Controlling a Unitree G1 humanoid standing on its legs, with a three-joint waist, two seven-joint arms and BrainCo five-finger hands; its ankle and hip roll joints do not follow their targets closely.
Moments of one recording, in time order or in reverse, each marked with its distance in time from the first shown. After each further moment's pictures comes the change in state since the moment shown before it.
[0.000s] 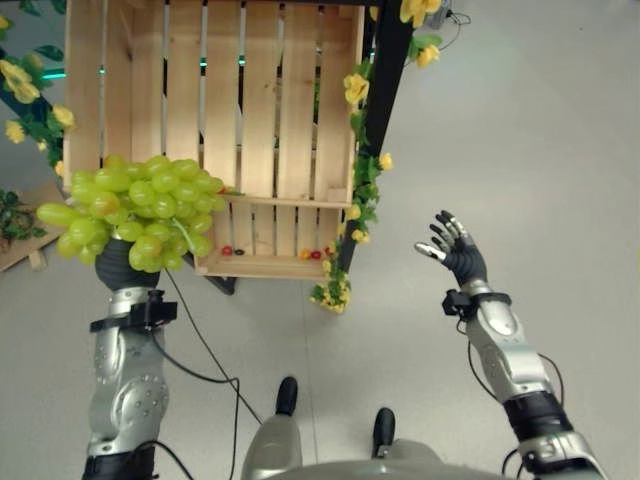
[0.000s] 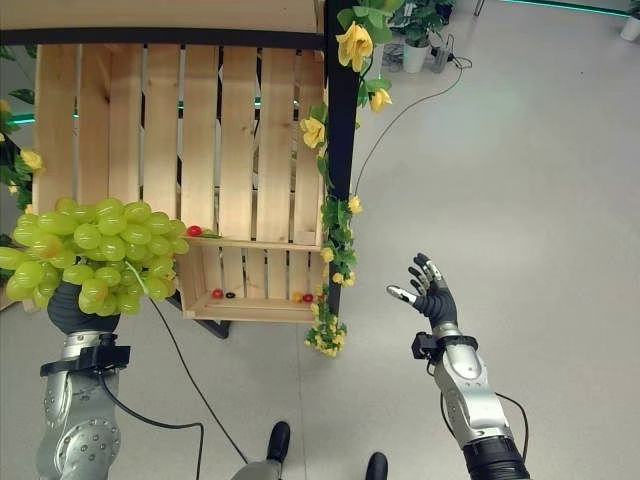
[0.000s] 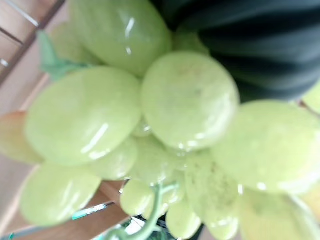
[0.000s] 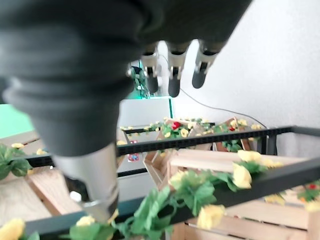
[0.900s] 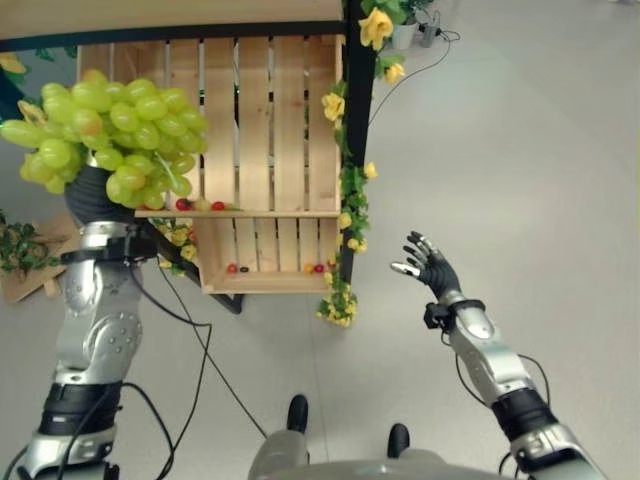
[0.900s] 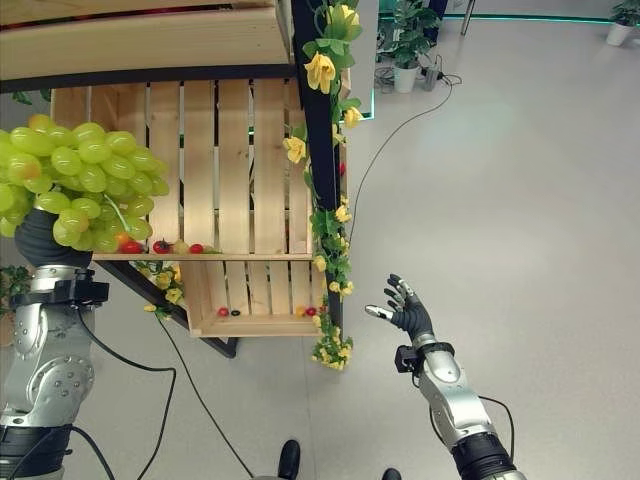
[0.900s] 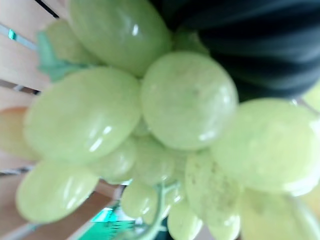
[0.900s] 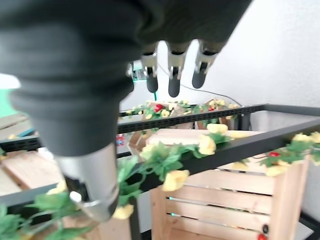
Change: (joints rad) left arm -0.287 0.382 -0.099 0.220 0.019 -0.022 0.146; right arm -0.032 -0.002 0.131 0.117 0.009 0.040 0.010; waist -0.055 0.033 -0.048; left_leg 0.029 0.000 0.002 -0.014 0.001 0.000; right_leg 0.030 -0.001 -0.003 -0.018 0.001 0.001
